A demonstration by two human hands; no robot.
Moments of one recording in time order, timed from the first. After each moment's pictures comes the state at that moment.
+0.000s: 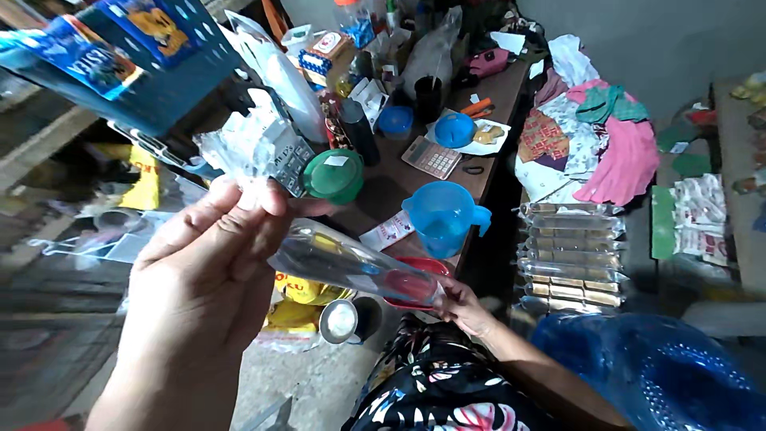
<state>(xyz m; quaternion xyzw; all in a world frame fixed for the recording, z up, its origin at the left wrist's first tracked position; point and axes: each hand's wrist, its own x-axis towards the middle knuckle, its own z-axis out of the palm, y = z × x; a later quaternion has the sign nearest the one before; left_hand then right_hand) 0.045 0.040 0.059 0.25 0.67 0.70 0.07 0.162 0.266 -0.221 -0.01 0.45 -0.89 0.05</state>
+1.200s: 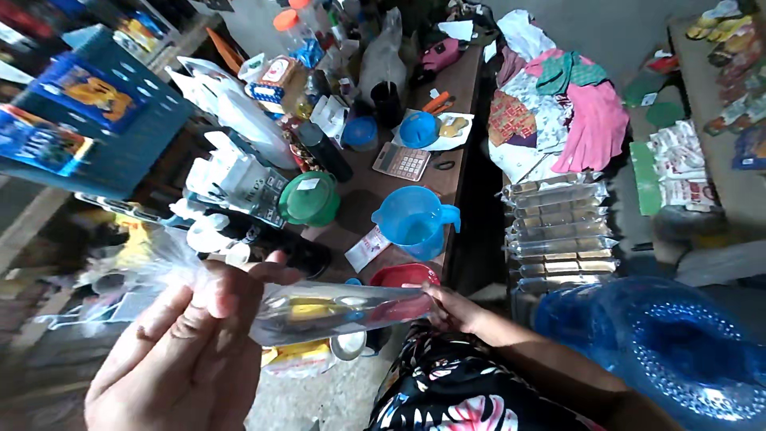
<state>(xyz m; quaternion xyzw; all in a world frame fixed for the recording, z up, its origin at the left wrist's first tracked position) 0.066 0.050 0.042 0.26 0.65 0.71 0.07 0.162 0.279 -0.211 0.12 0.43 -0.87 0.22</state>
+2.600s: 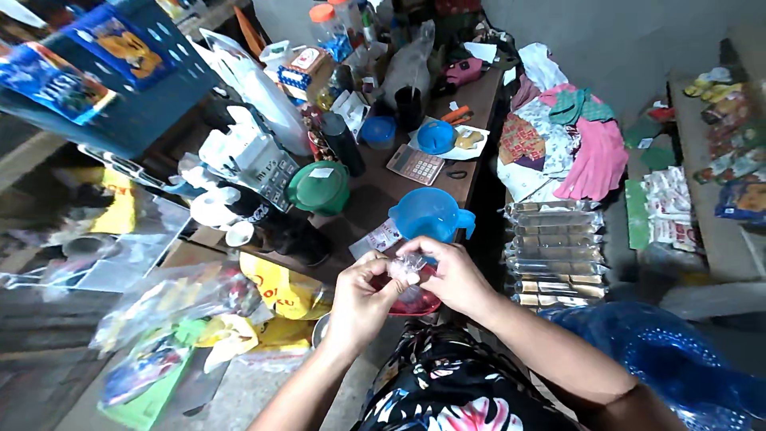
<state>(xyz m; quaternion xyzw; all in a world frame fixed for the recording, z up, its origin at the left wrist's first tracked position) 0.075 0.102 -0.052 0.28 0.76 0.58 0.07 0.120 0.275 -0.075 -0.04 0.81 -0.57 -0.11</state>
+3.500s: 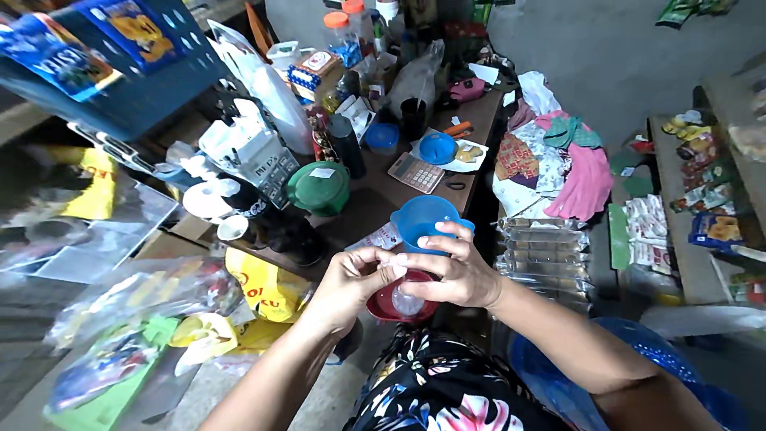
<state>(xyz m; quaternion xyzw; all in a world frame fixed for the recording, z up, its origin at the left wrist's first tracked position) 0.055 0.089 -0.025 0.18 0.67 0.68 0.25 0.097 0.302 -0.085 -0.38 0.79 -0.18 -0.44</state>
